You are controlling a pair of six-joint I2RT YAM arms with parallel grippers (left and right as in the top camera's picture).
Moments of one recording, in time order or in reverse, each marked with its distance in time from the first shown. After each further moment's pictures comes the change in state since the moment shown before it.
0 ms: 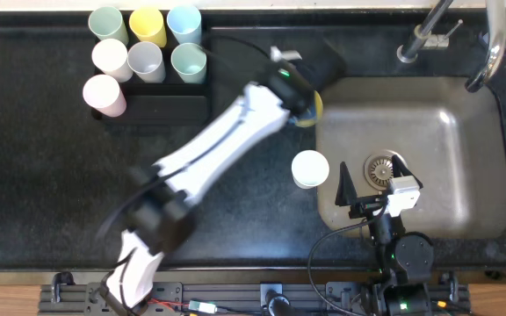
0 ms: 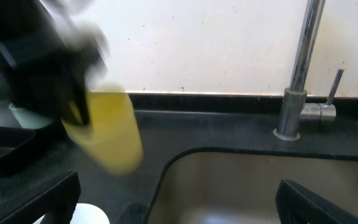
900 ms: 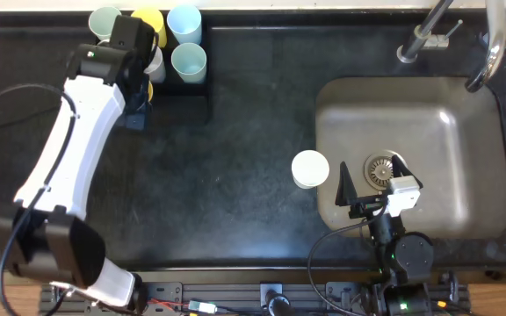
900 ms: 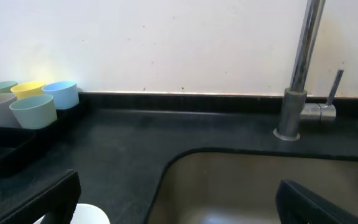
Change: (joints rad) left arm 0.593 -0.353 -0.489 -0.050 -0.037 -0.813; right arm 0.000 0.000 0.000 0.000 0.000 0.000
